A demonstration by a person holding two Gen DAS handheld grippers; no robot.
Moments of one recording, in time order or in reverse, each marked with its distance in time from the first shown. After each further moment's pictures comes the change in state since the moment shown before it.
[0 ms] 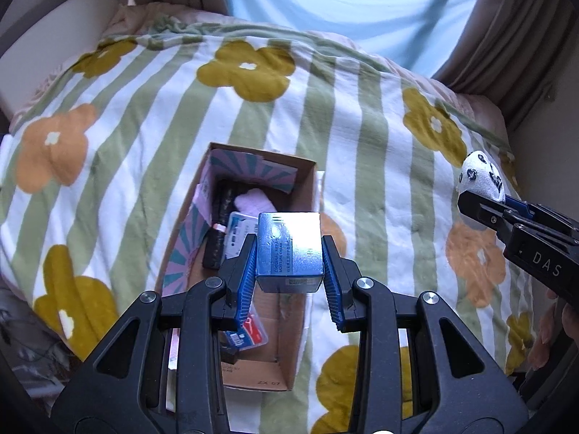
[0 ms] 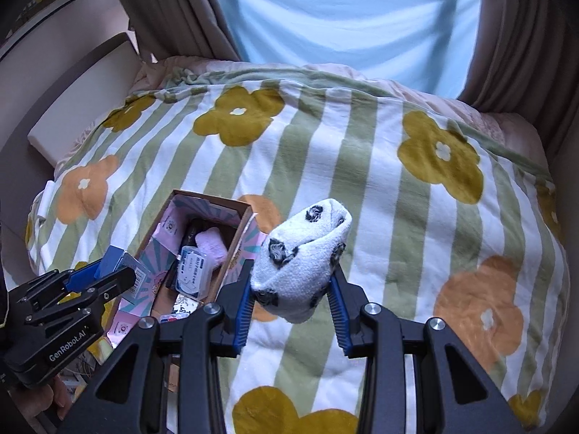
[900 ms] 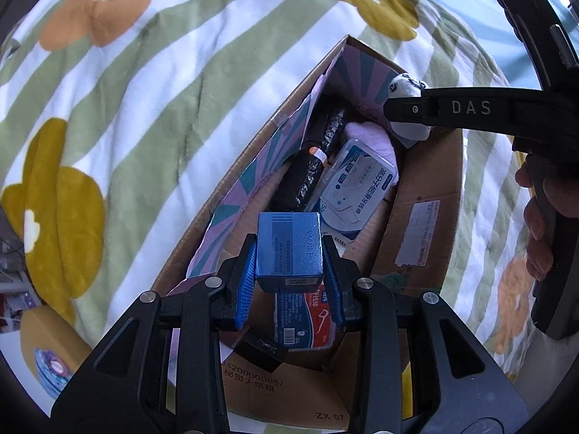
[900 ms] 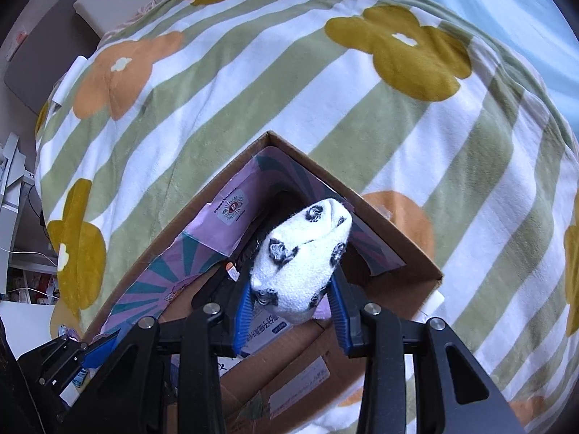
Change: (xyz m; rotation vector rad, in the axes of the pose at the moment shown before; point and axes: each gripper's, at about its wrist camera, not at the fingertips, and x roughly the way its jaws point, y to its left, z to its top) left arm 0.117 0.096 -0.063 -0.338 0.180 0.114; right arm 0.232 0.145 0.046 -0.419 0.317 0.216
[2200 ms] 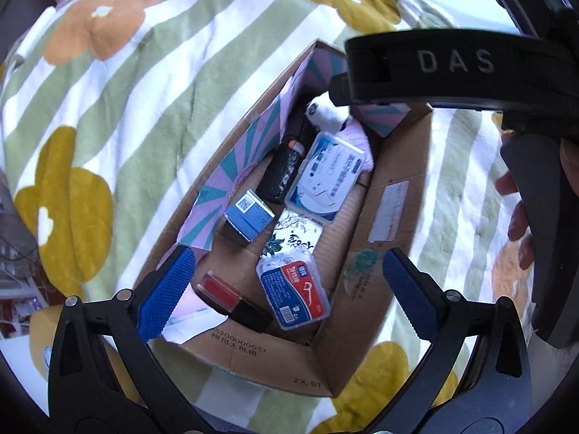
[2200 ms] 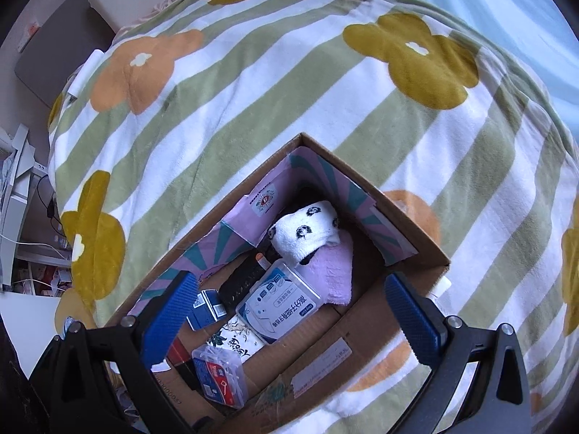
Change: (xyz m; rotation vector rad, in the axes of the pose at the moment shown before) left arm -0.040 -0.025 -0.010 0.058 -0.008 0.004; right arm -0.037 0.019 -0.009 -0.013 -0.009 0.016
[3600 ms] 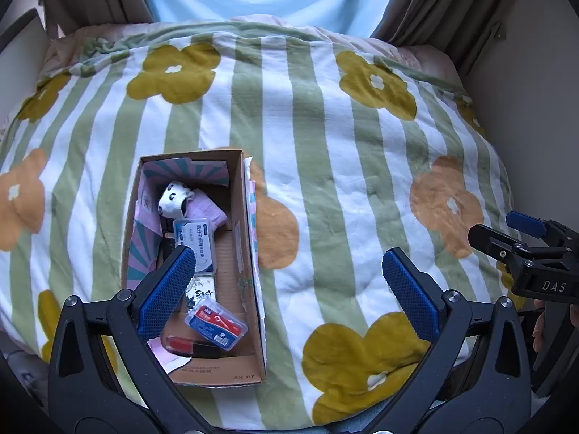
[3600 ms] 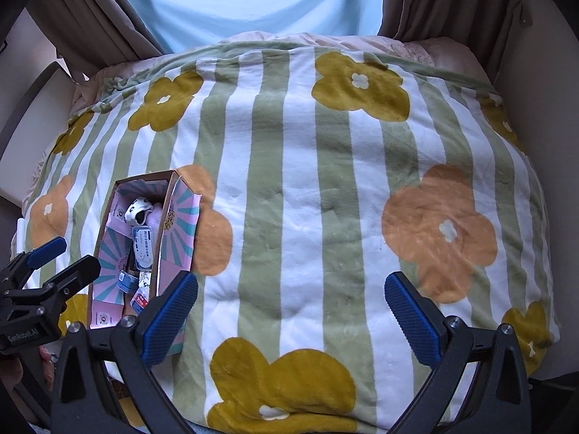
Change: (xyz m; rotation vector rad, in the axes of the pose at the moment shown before) left arm -0.095 -0.132 0.000 0.549 -0.089 -0.219; right arm -0.196 -0.098 -0.241 0.726 -0.203 -0.304
